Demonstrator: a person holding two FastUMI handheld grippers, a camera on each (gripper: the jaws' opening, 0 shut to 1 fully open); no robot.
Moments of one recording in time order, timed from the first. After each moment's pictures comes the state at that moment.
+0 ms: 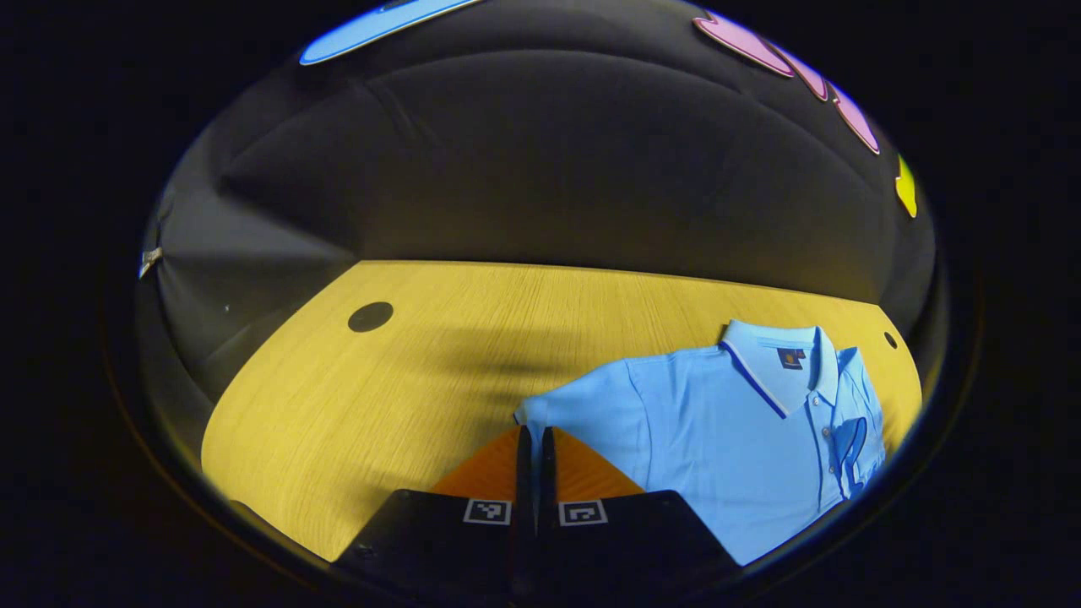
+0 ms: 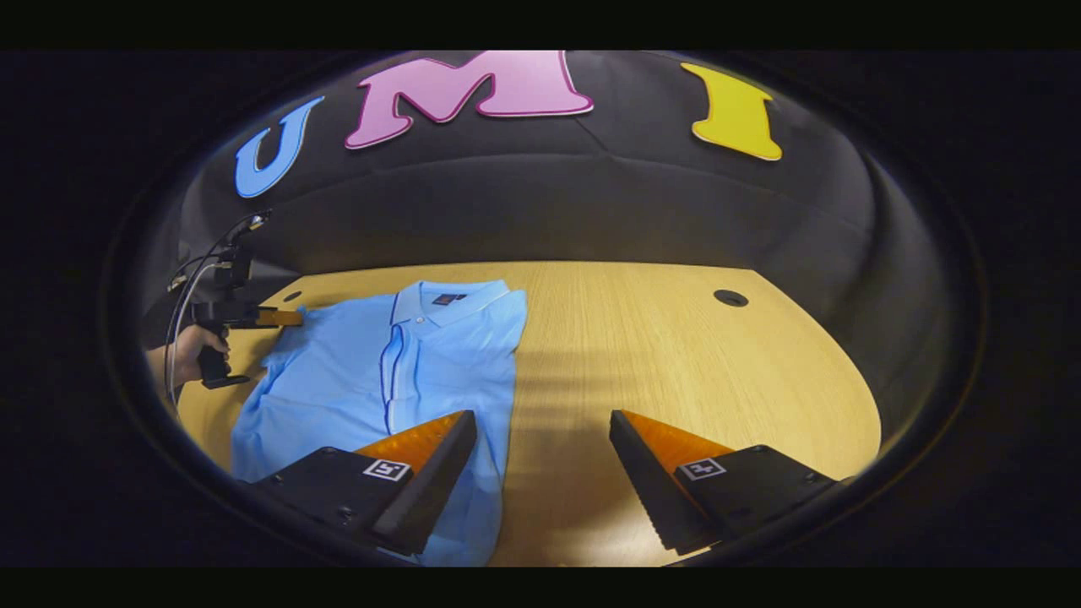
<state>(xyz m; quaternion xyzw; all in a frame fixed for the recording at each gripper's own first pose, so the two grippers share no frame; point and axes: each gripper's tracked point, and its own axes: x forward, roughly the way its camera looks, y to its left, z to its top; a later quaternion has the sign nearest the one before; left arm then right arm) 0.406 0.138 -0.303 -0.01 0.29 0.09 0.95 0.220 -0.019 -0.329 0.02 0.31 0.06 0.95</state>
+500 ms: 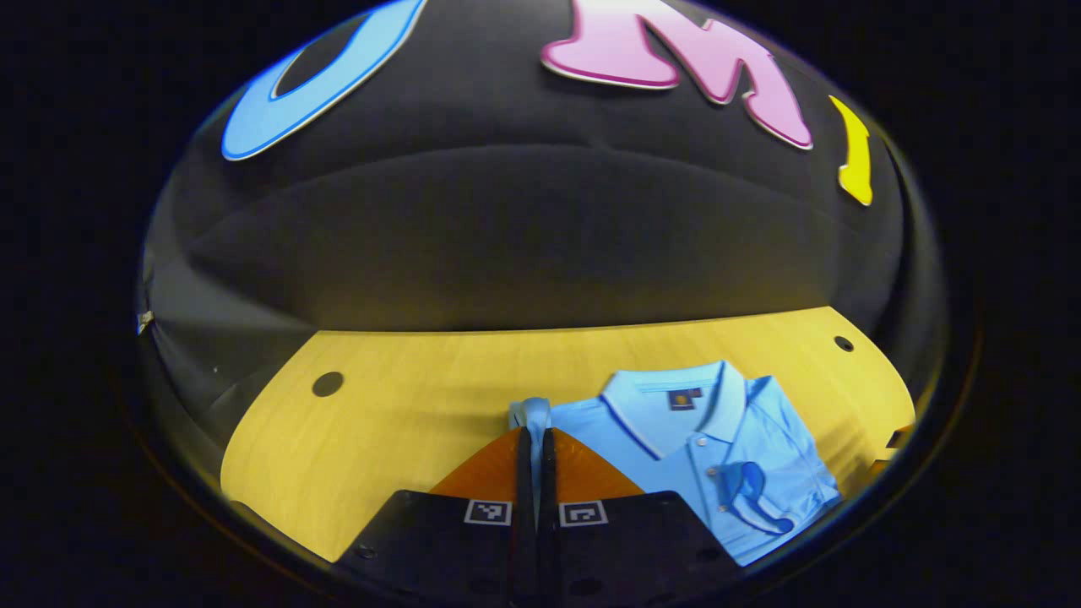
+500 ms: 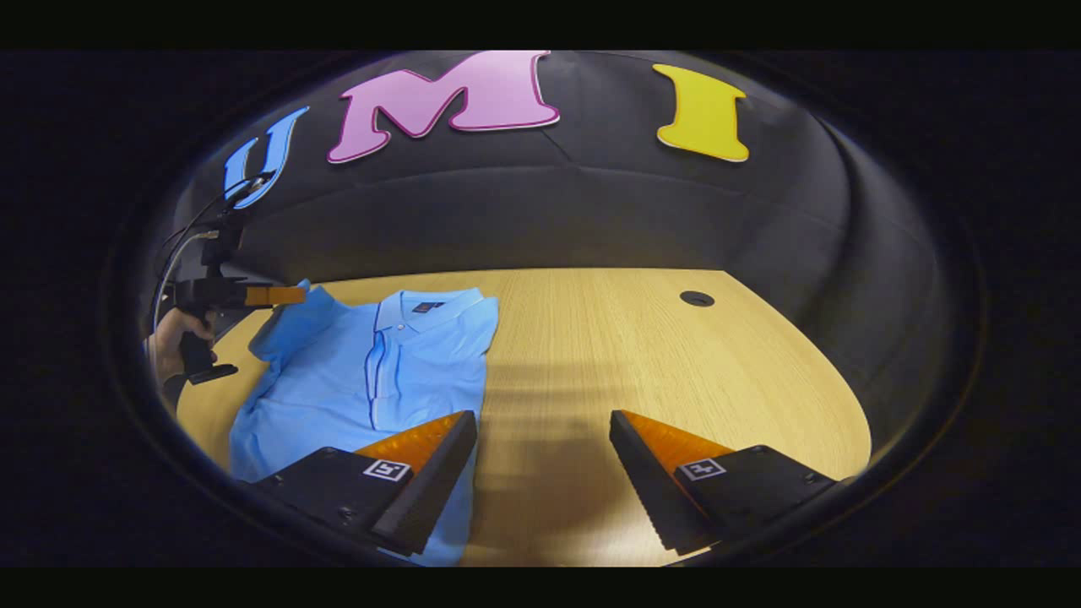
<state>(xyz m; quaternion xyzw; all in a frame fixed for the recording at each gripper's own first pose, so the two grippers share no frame) 0.410 0.018 -0.245 0.02 0.25 0.01 0.97 0.200 -0.049 -0.318 0.02 0.30 0.03 0.95</state>
